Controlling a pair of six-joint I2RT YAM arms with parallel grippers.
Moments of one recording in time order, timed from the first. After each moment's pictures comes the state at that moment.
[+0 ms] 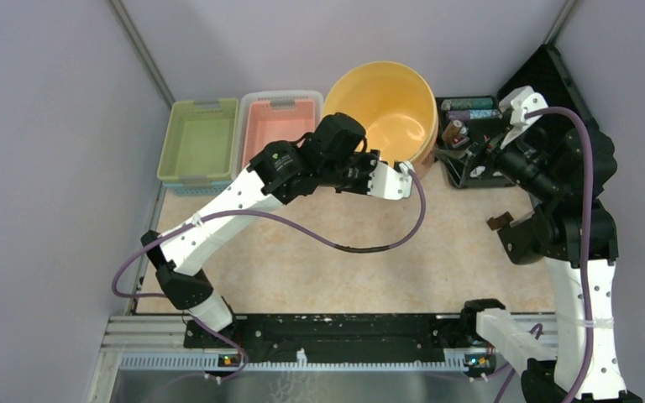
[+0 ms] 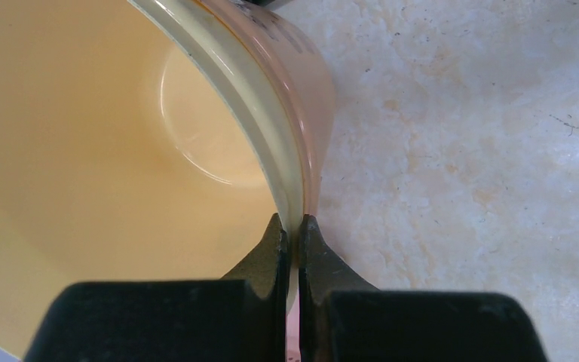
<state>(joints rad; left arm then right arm) -0.99 1.63 1.96 -0.97 0.09 0.92 0.08 0.89 1.43 -0.57 -0.61 -0.18</state>
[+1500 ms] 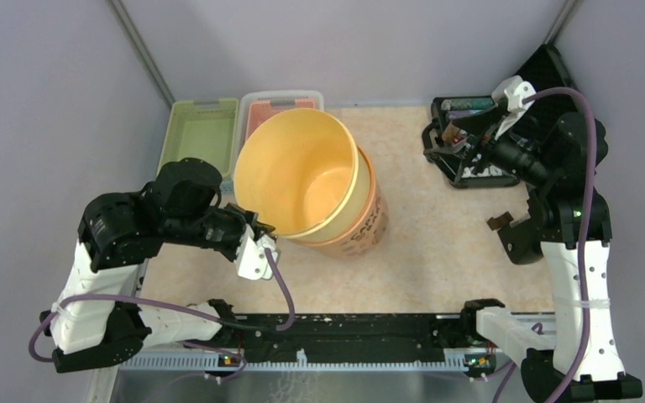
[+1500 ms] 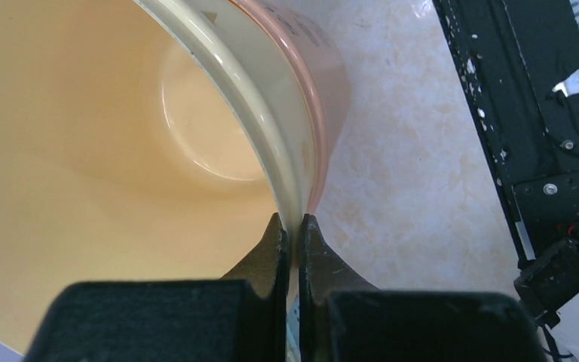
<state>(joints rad) -0.93 1.13 1.93 -1.54 0.33 1.07 0.08 0.96 1.45 -0.55 -0.73 -0.10</state>
